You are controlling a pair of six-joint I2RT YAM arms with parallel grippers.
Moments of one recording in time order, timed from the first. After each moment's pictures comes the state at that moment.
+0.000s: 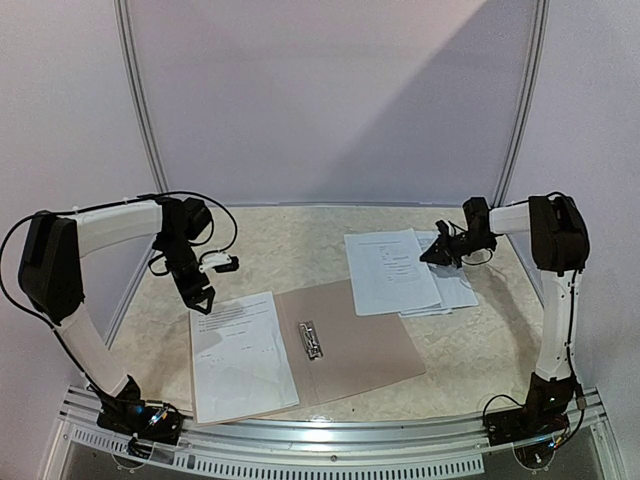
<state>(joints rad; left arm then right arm) -0.32 1.70 1.23 -1.08 0.05 0.63 0.08 2.27 1.55 -0.44 -0.83 0.40</state>
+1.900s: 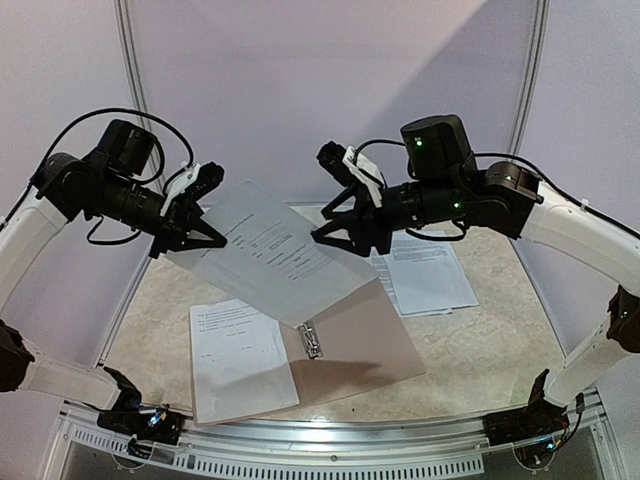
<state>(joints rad) -0.53 1.22 1.52 -1.14 0.66 0.66 1.00 1.52 1.60 -0.51 -0.31 -0.16</state>
